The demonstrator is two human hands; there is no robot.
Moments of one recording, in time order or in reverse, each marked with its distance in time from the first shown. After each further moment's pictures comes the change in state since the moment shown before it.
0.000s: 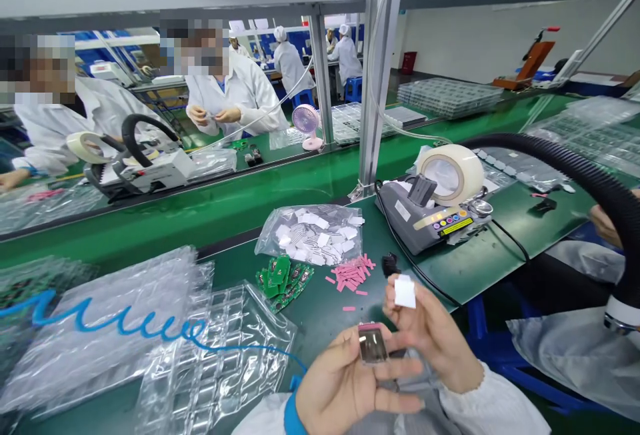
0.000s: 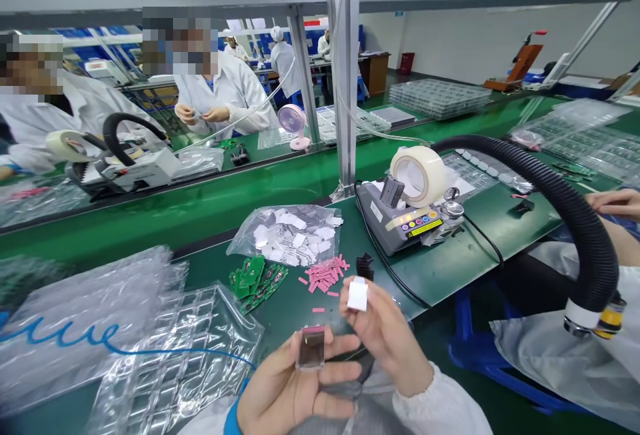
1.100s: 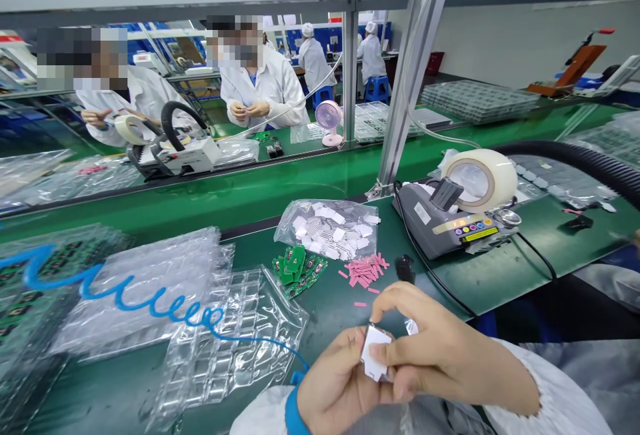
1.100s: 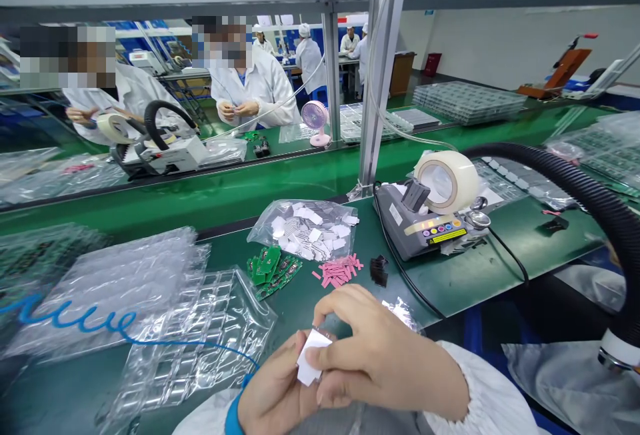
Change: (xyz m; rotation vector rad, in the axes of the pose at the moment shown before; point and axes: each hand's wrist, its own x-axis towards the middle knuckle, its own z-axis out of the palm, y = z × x) left_hand -0.011 -0.004 0.009 0.060 0.166 0.132; right_hand -0.006 -0.065 0.057 -1.425 -0.800 -0.766
